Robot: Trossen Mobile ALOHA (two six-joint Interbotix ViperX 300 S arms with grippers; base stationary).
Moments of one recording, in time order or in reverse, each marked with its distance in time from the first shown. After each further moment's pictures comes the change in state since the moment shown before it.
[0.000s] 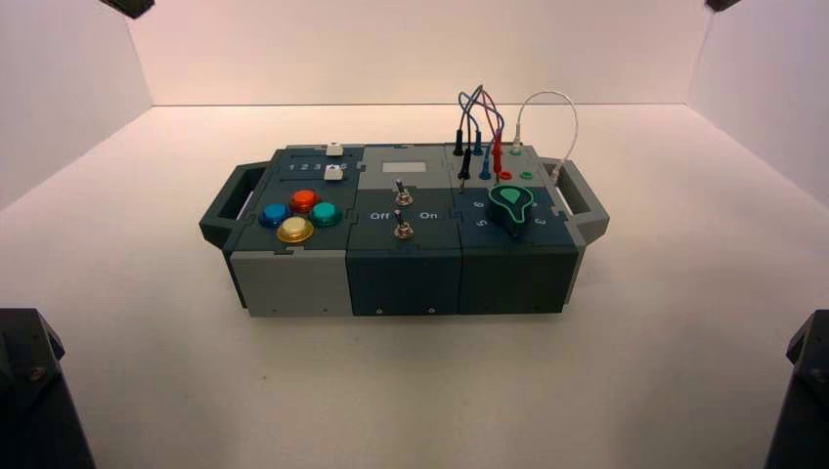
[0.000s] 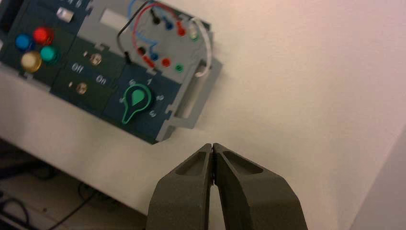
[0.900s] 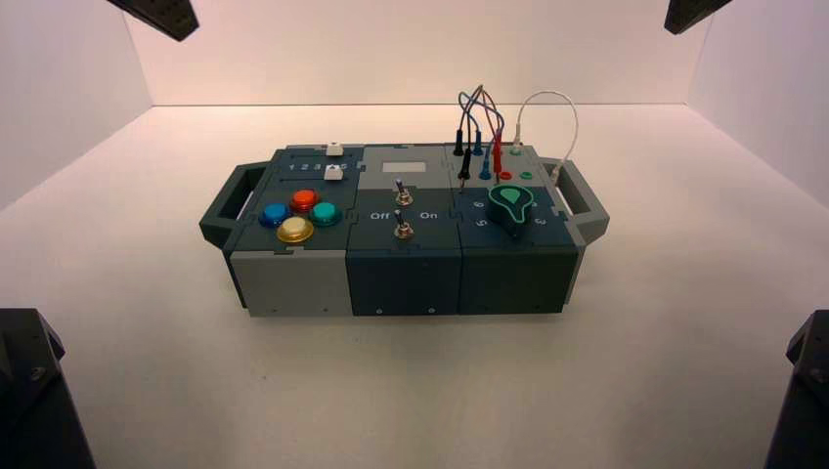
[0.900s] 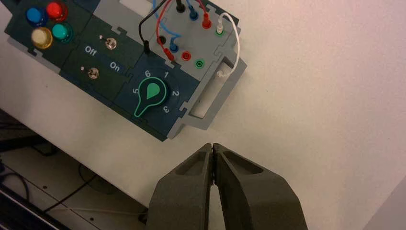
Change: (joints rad) left arm -0.127 0.032 0.031 0.000 -0.129 -0.015; right arm 0.066 0.083 -0.018 0.005 -0.023 -0.028
